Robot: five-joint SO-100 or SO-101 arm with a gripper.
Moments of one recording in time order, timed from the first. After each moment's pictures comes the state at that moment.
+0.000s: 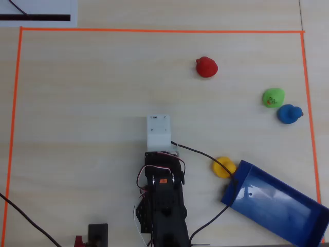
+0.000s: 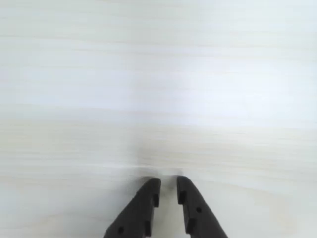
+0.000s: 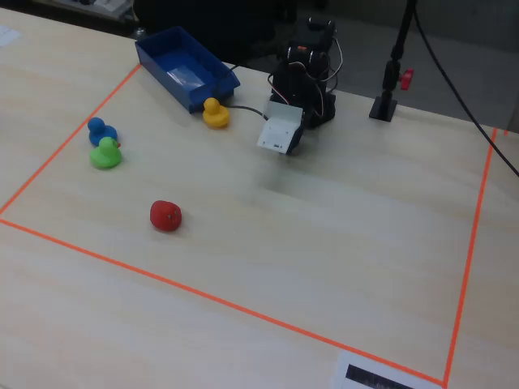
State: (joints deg) arm -0.4 189.9 178.2 75.5 -84.3
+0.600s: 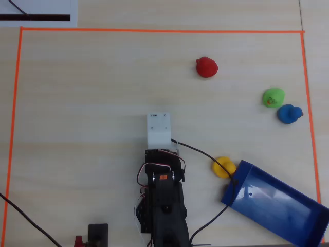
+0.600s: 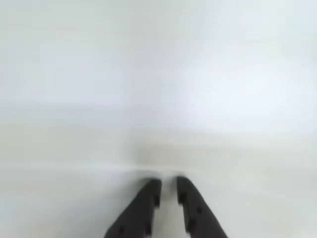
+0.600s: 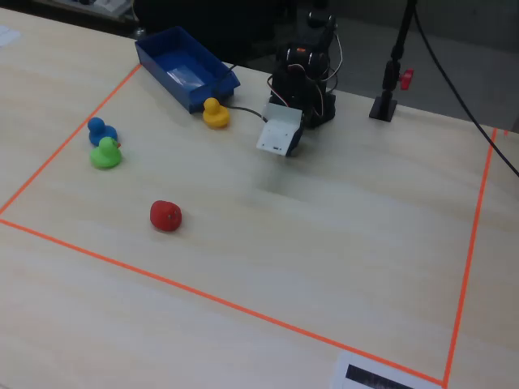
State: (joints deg) arm 0.8 179.8 176.1 65.0 -84.8
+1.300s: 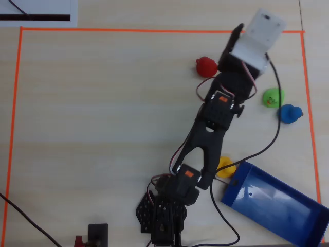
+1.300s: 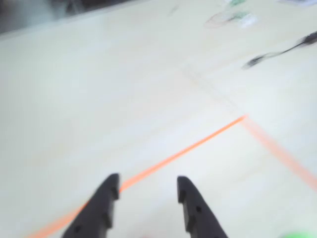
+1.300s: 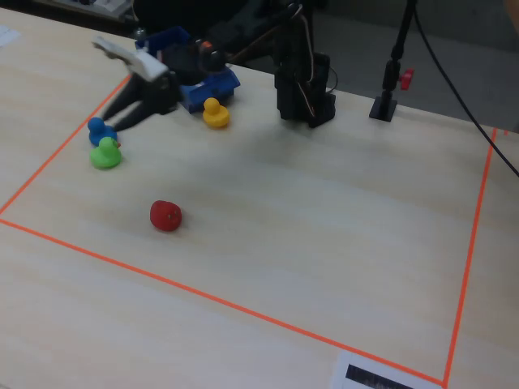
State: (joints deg) arm 35.1 87.5 93.5 -2.5 -81.2
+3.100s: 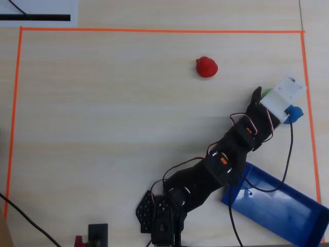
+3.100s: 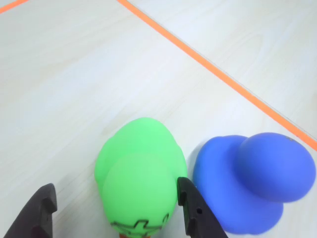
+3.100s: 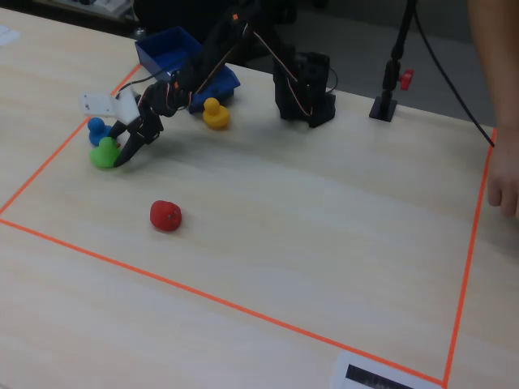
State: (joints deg) arm 54.1 63.1 104.2 -15.5 -94.2
